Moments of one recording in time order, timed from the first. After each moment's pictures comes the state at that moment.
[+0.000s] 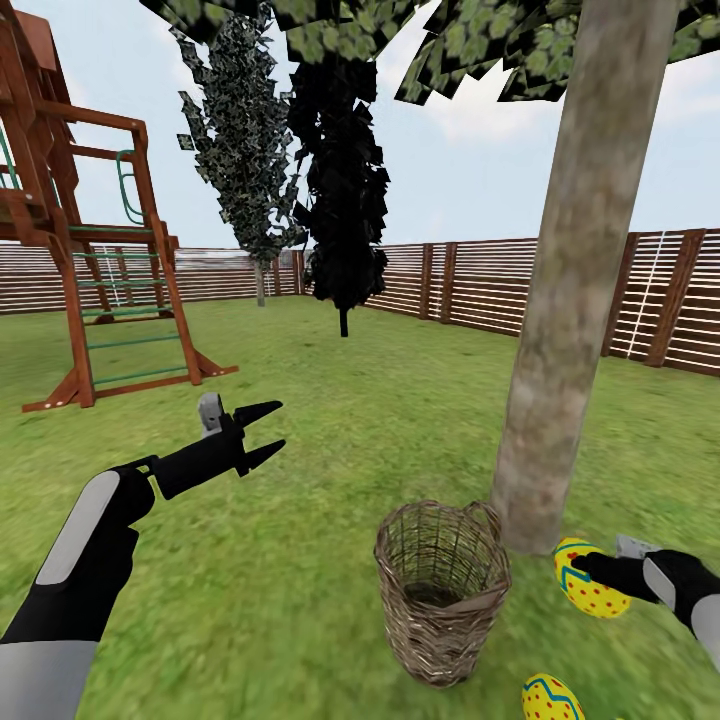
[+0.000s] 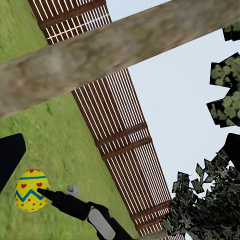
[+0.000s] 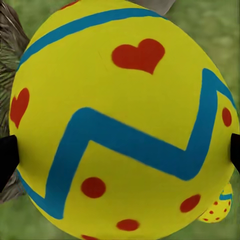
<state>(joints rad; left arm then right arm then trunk) -0.57 0.18 0.04 -1.43 1.79 0.98 0.19 -0.84 -0.43 -0.33 -0.13 0.06 0.40 0.26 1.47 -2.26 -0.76</state>
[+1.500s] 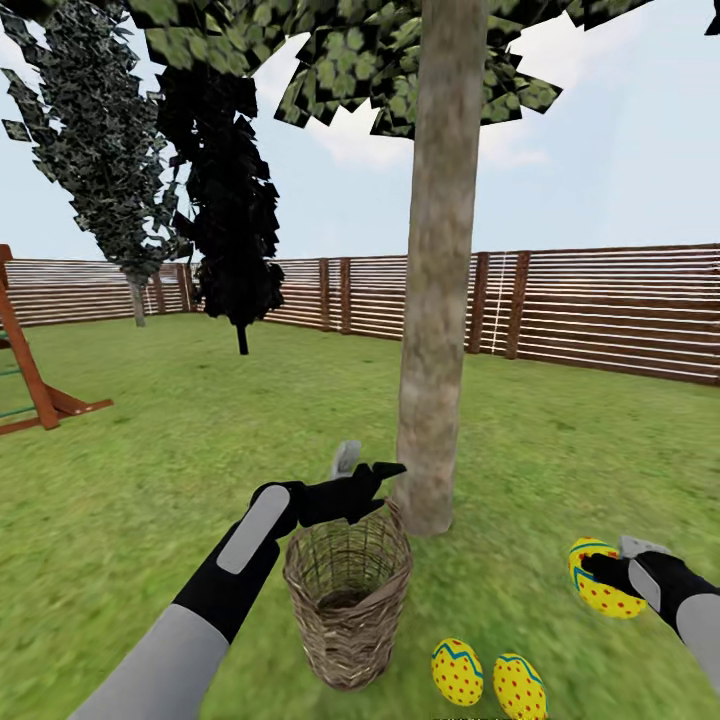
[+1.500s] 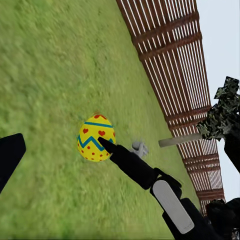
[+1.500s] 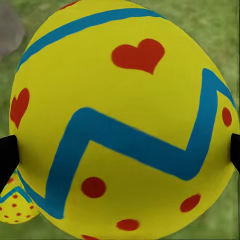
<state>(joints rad) -0.66 -0.11 -0.35 -1.08 1.43 0.75 0.19 -0.84 -0.40 -0.33 -0.12 0.06 0.31 0.04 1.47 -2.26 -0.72</state>
